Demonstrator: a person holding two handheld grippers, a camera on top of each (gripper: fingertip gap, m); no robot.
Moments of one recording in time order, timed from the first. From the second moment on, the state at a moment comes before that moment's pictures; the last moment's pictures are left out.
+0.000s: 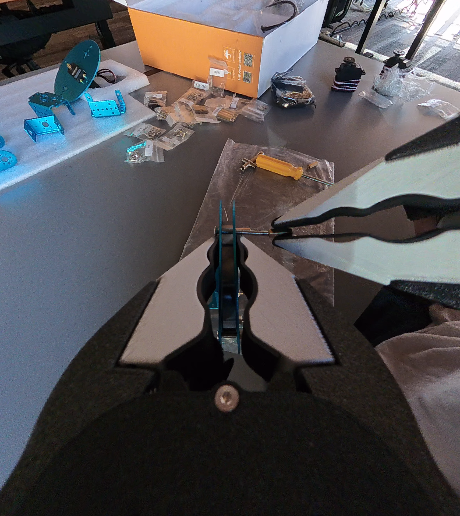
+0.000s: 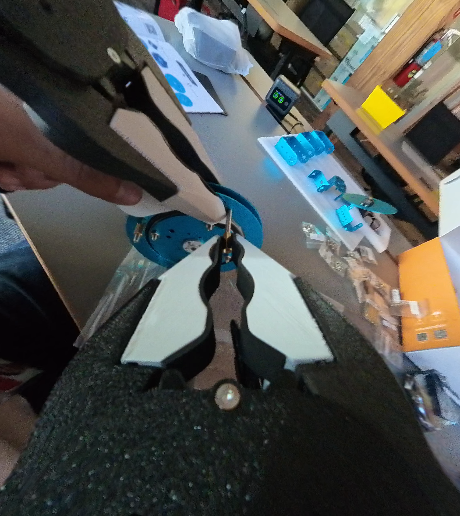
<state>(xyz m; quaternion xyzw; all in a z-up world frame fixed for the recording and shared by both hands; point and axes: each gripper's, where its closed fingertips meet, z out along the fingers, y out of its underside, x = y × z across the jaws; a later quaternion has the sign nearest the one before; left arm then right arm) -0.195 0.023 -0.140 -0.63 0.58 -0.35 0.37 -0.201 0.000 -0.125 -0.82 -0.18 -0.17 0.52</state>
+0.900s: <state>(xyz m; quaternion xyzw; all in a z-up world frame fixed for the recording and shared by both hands) -0.197 0.027 -0.139 -0.62 0.56 -0.38 0.39 -0.209 0.001 -0.121 -0.50 0.36 0.69 0.38</state>
